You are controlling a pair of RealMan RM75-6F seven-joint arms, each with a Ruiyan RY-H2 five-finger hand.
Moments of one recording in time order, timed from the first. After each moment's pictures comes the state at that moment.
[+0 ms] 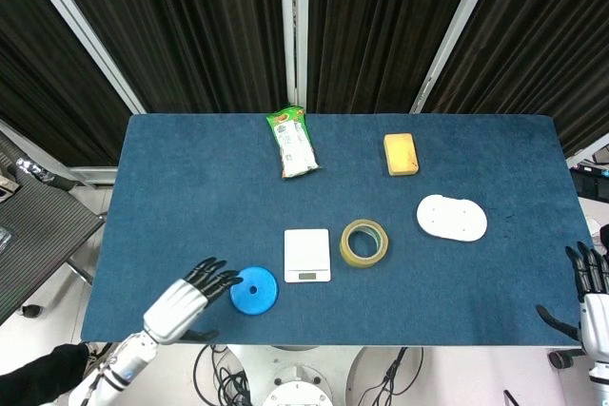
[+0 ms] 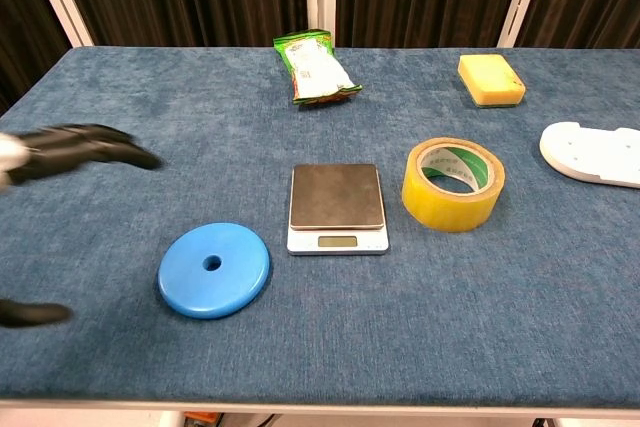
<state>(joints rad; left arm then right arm) -0.34 -1.37 0.08 -1.71 1.85 1.18 0.04 -0.06 -1.31 0.03 -1.21 -1.52 1.65 0.26</state>
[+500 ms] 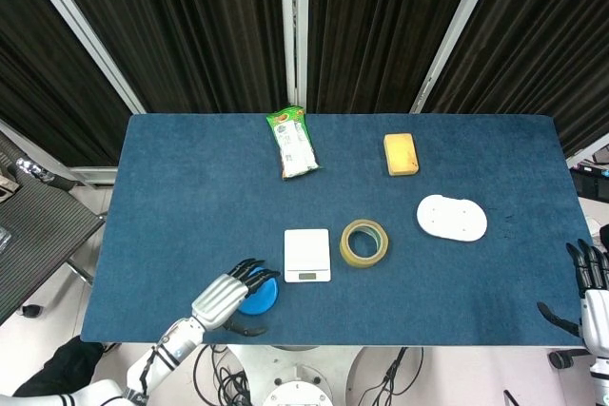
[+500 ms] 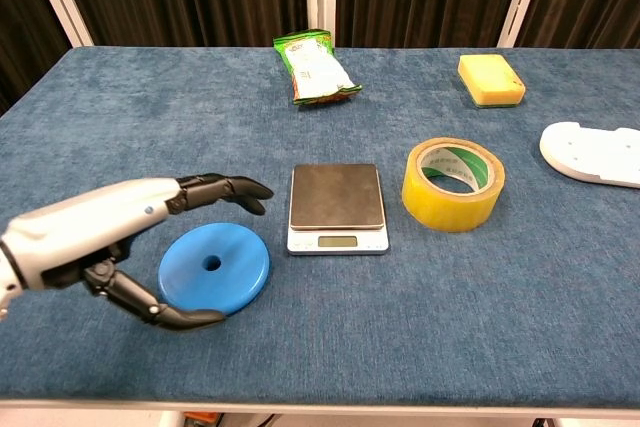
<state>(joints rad) -0.44 -1.62 0.03 -1.57 1.67 1.05 -0.06 -0.05 -1.30 0.05 -1.23 -1.50 1.61 0.26</state>
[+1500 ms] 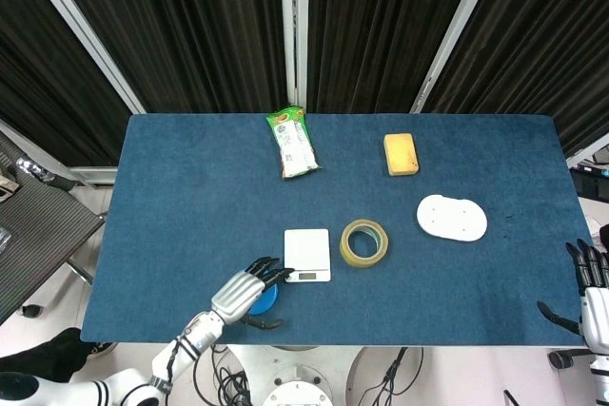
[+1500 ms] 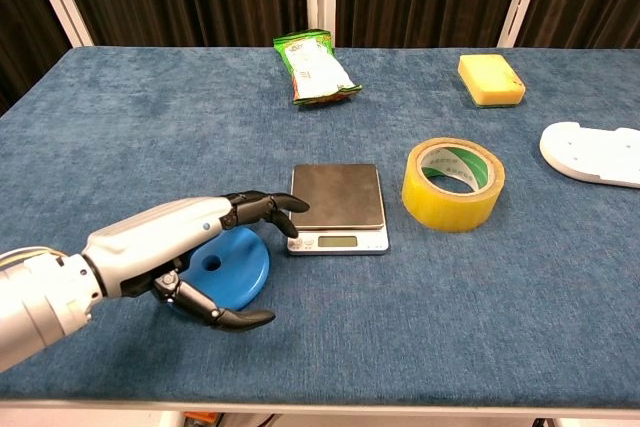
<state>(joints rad) -0.51 -1.78 0.03 -1.38 1.62 1.05 -0.12 -0.05 -1.31 0.06 -1.20 -1.49 1.56 0.31</state>
